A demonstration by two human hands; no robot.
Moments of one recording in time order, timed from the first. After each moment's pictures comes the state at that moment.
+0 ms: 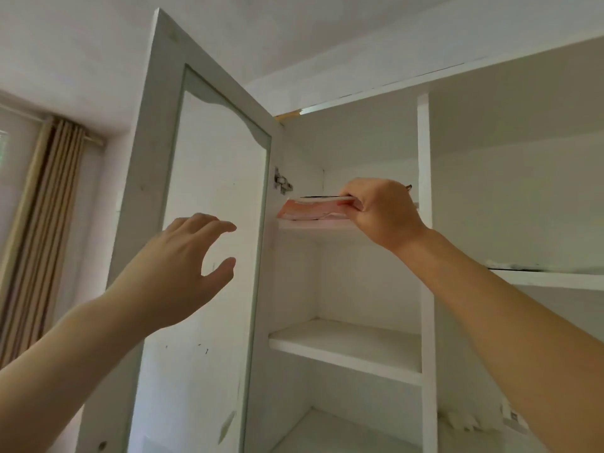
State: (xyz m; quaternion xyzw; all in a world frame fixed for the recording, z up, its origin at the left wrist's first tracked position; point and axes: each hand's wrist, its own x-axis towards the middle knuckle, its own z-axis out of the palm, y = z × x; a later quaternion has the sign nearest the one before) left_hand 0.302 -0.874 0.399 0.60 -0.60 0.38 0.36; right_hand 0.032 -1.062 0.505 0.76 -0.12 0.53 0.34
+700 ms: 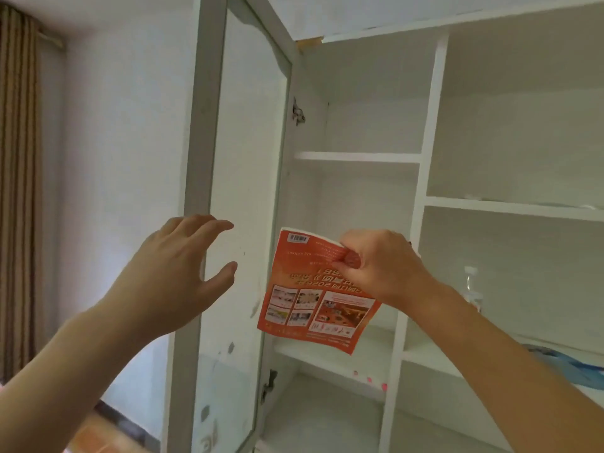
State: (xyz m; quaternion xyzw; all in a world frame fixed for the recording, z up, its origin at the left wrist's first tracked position) left_hand 0.334 -0.749 0.289 0.64 -0.63 0.27 0.34; right_hand 0.050 -0.881 0.329 0.87 -0.23 0.36 0.22
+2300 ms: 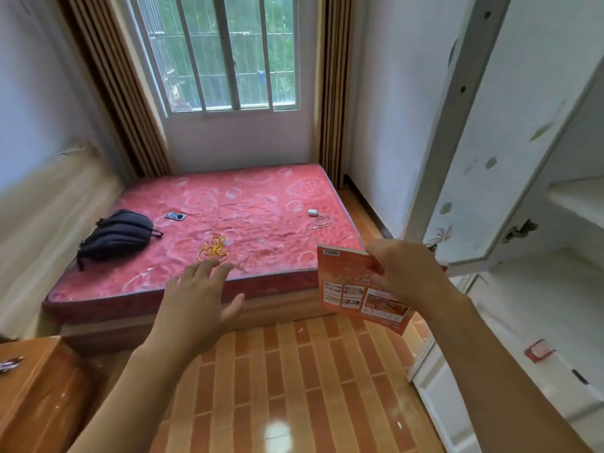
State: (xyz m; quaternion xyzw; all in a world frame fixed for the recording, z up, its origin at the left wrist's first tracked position) left_hand 0.276 -0.416 -0.026 0.97 -0.23 0.09 0.04; right_hand 0.182 -0.761 0.009 0.99 -0.02 0.14 0.00
